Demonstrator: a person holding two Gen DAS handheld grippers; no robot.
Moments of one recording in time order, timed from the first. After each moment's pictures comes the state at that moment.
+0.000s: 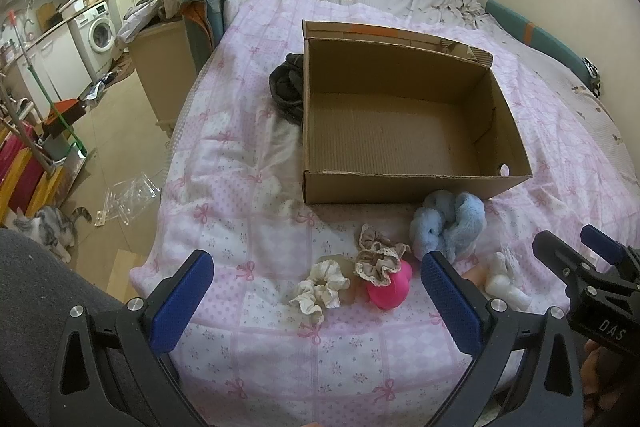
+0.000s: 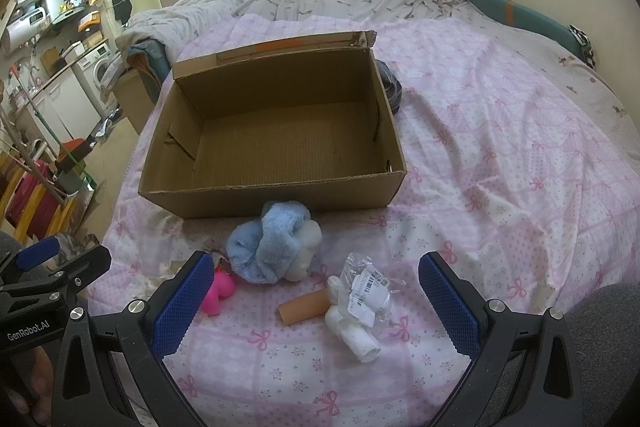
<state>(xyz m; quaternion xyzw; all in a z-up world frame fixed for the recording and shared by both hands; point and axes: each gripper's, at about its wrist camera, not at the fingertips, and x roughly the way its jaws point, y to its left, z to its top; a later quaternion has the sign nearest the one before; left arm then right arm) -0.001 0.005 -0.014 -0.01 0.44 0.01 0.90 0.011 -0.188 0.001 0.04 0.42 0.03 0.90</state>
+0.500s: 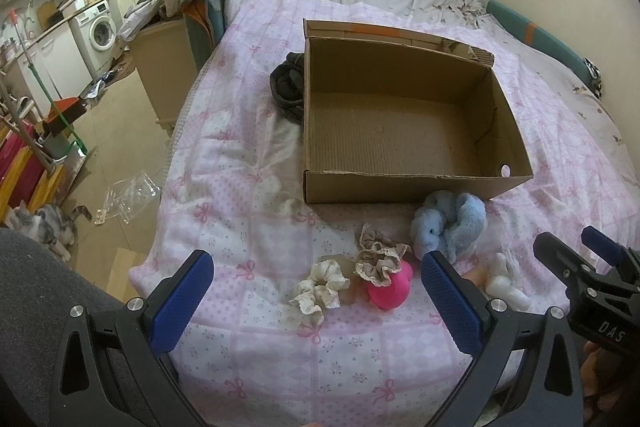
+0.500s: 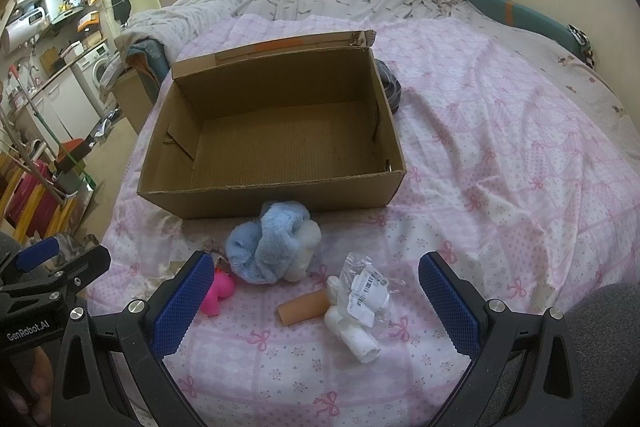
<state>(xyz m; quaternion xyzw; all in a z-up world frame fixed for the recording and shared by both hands) -0.001 0.006 -0.014 -0.01 0.44 0.01 0.90 0.011 -0.188 0.000 0.04 0.42 0.03 0.90</state>
